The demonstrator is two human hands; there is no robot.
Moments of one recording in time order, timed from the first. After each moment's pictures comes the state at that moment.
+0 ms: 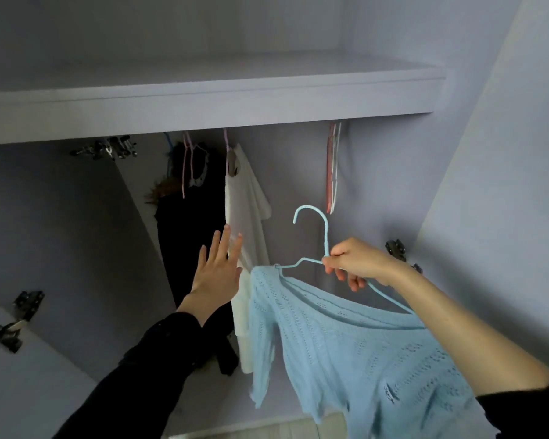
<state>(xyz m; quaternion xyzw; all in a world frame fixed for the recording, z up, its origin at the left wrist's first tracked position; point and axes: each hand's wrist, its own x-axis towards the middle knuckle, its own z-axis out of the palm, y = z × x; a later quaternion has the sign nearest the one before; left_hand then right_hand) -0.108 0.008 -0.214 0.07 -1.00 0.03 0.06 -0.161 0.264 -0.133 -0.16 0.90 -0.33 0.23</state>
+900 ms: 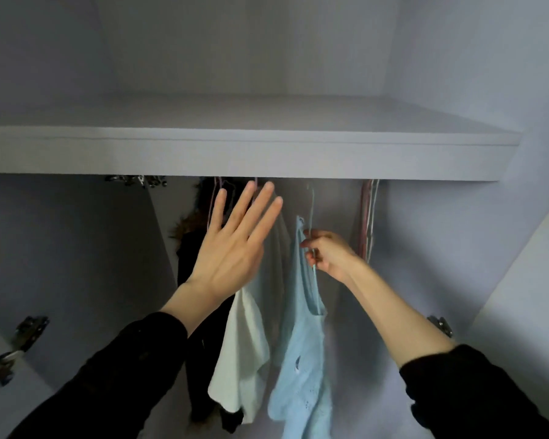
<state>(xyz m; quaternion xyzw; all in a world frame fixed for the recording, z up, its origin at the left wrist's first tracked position) -0.150 -0.004 -0.100 -0.08 -0.87 0.17 0.46 -0.277 0.144 -0.123 -0.03 0.69 -0.69 0.21</state>
